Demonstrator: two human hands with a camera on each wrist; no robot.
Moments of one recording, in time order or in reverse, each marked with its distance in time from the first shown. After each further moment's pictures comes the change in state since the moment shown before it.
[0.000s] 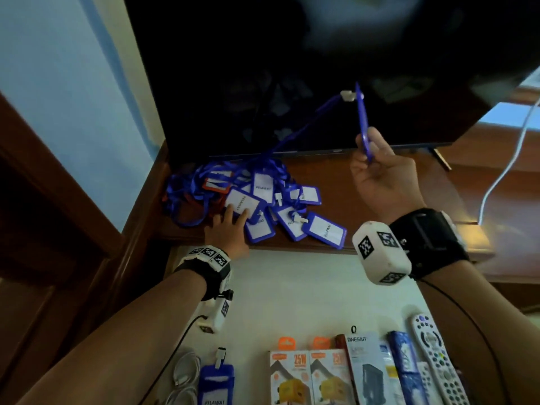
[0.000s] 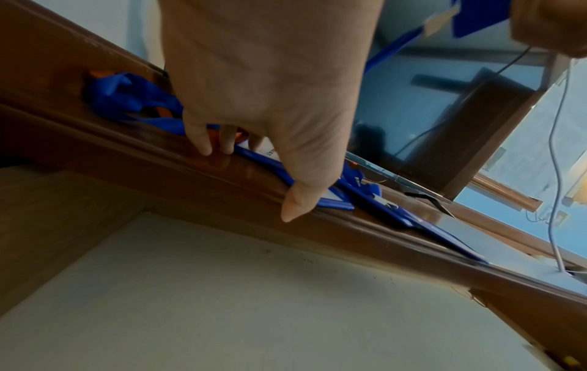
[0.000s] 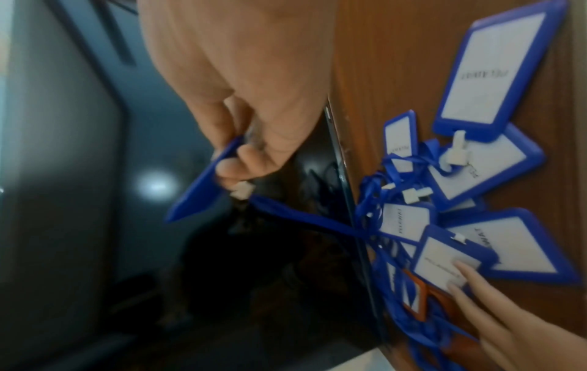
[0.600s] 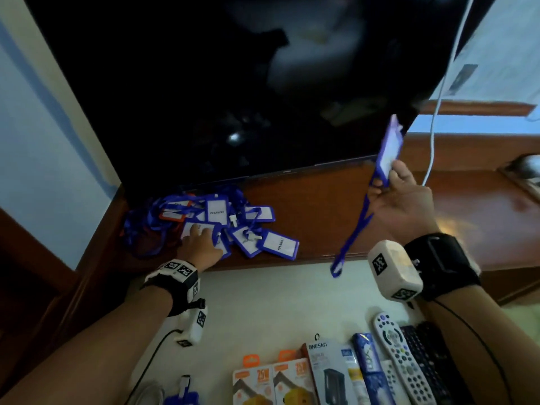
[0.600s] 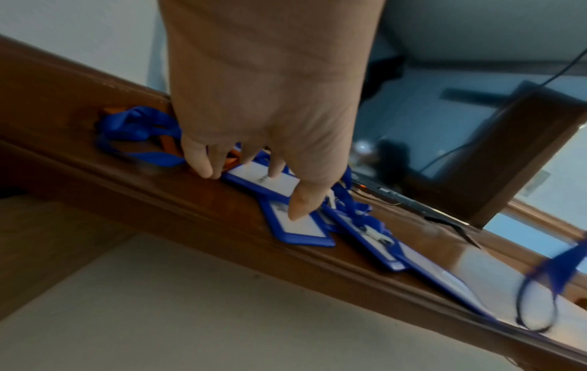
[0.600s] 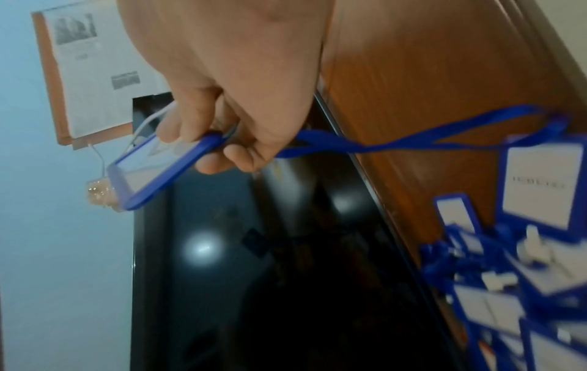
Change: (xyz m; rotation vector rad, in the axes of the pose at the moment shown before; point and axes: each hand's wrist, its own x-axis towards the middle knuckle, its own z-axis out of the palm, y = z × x) left_hand 0.000 0.048 -0.023 -0.206 0.080 -0.073; right_hand -0.039 -0.116 -0.099 -0.032 0.116 -0.256
